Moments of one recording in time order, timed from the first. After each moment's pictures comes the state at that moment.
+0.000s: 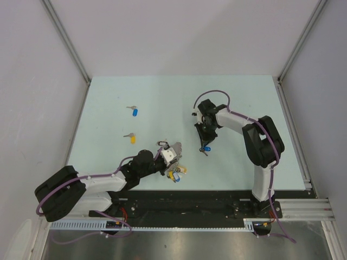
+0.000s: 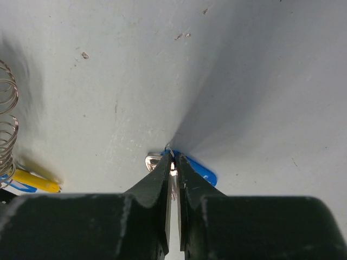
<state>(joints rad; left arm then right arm) -0.89 1.20 0.25 0.60 0.13 0.16 0.50 1.96 1.36 -0.73 -0.21 0.11</state>
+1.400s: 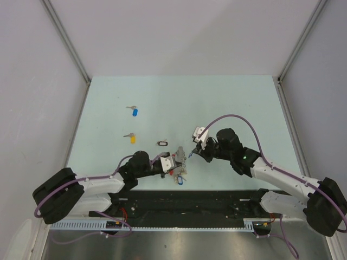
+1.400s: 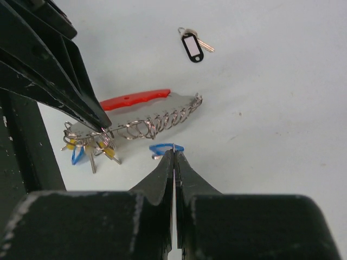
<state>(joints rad) -0.88 1.16 0.21 0.74 0.39 0.29 0.77 1.07 0.62 -0.02 -0.30 -0.25</state>
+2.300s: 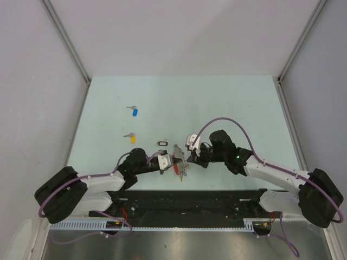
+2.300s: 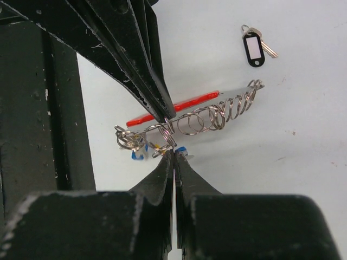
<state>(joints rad) -0.80 1.20 0.22 0.83 0.50 0.33 0.81 1.17 0.62 0.00 -0.46 -0.31</state>
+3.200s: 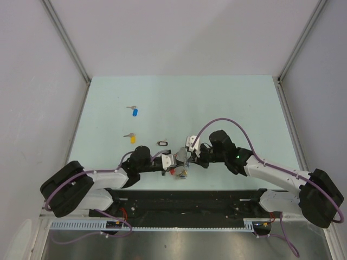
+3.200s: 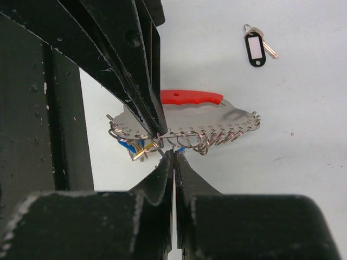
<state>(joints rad) -0.80 1.28 0.25 0.81 0.58 0.32 0.82 1.16 0.63 -0.02 -0.46 -0.35</state>
